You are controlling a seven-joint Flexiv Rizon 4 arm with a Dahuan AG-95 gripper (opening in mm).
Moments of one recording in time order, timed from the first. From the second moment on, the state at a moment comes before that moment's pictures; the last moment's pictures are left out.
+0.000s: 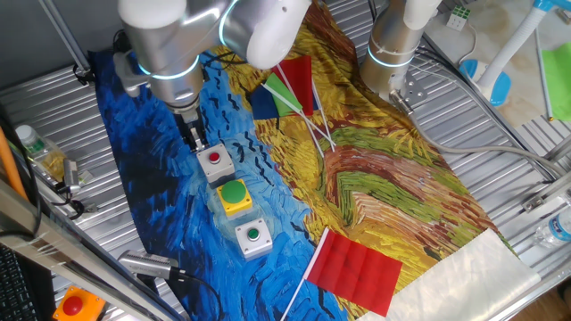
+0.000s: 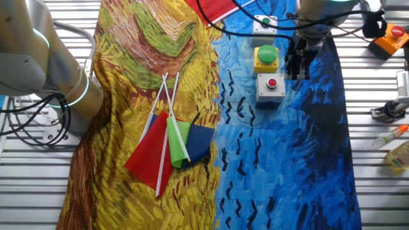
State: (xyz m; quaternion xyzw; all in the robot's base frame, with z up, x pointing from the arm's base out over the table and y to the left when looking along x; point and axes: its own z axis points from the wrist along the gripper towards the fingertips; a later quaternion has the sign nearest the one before) arm 0.576 0.035 0.146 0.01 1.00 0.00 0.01
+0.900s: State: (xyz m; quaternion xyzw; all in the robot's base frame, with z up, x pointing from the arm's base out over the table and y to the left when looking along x) arm 0.578 0.035 0.144 0.02 1.00 0.00 0.02
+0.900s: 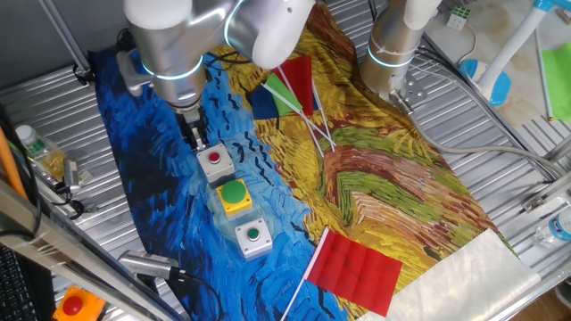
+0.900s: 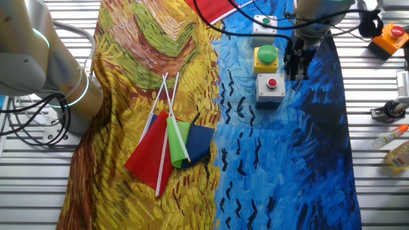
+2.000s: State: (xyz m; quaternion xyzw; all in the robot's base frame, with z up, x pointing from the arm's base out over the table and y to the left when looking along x) arm 0.577 0.034 0.145 -0.08 1.00 -0.01 0.04
